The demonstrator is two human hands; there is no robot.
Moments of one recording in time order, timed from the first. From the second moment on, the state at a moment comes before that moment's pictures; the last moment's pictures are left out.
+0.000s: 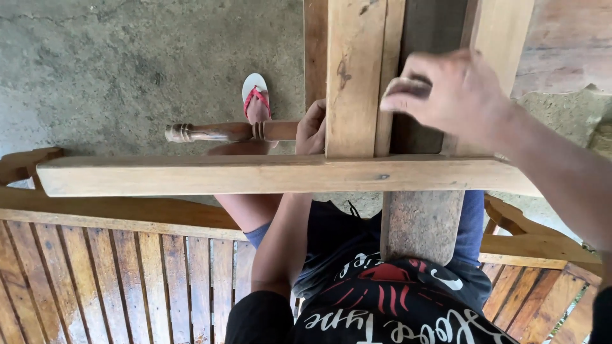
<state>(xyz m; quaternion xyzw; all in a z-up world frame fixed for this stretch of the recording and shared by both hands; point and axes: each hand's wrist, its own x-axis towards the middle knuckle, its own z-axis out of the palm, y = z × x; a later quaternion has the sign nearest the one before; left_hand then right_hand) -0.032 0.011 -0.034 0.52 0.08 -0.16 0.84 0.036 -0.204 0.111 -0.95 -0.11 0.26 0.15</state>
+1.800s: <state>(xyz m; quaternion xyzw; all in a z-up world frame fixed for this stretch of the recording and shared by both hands) -0.022 0.022 -0.021 0.49 -0.04 -0.22 0.84 0.021 -0.184 0.132 -0.95 -0.11 0.24 0.16</state>
